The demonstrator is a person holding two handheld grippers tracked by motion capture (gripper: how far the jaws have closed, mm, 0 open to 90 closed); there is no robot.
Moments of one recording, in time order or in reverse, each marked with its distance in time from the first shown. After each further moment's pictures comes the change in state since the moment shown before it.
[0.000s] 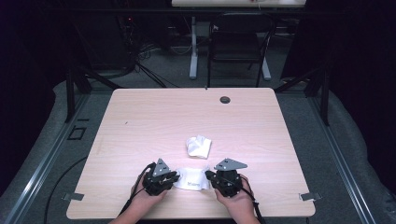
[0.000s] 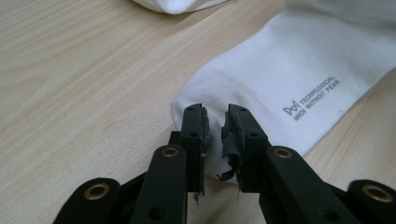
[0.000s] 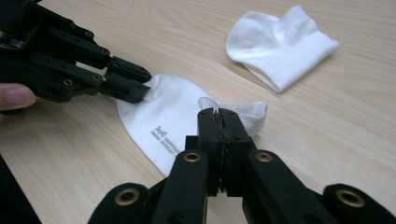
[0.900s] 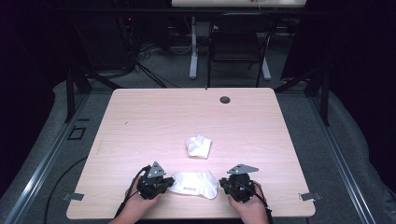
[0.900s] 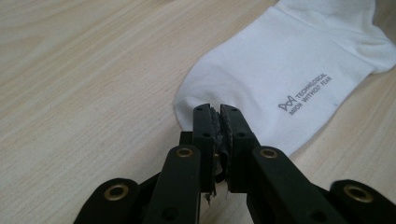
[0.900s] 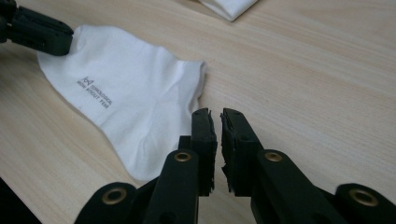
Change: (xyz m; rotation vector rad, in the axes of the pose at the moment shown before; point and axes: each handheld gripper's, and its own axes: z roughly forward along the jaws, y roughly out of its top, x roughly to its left) left arm 0.001 -0.008 -0.017 0.064 -0.034 -0.049; right arm -0.025 -0.028 -0.014 0.119 -0.071 0.086
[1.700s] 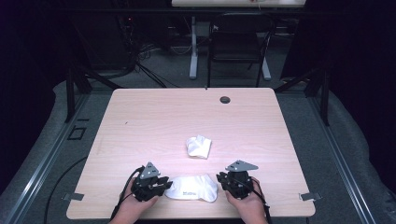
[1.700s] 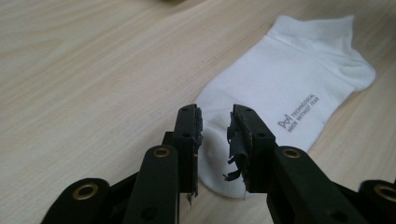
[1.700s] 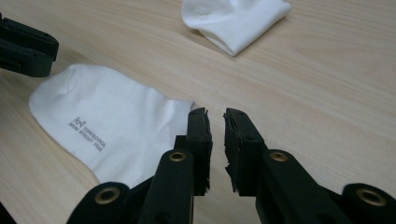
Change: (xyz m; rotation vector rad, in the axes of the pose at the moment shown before) left arm 0.002 0.001 -0.022 -0.045 -0.006 -0.033; right arm 0.003 0.012 0.002 -0.075 -0.002 -0.036
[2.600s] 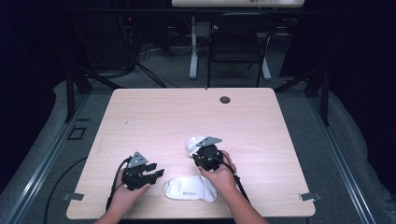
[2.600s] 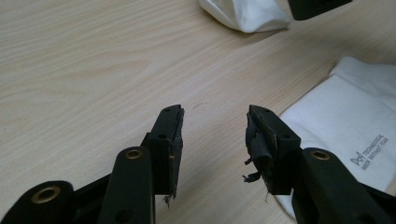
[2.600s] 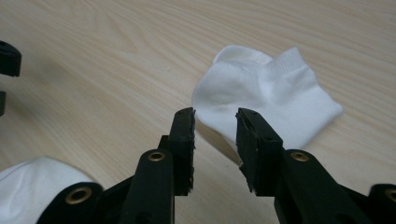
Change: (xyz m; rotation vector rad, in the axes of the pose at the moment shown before) left arm 0.039 0.002 -0.005 -0.076 0.074 -0.076; right arm 0.020 0.075 0.087 0.031 -0.023 -0.113
